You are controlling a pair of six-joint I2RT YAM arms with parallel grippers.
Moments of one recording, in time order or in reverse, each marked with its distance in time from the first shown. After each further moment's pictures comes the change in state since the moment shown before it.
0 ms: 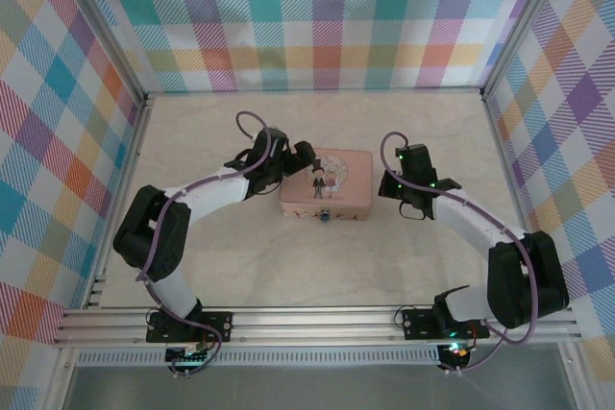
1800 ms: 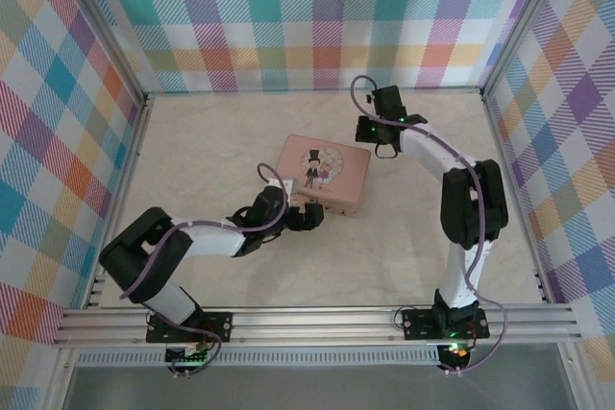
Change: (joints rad) left arm -0.210 -0.134 -0.541 0.505 0.014 0.295; right arm -0.007 0.566 0.729 -0.120 -0.027 -0.134
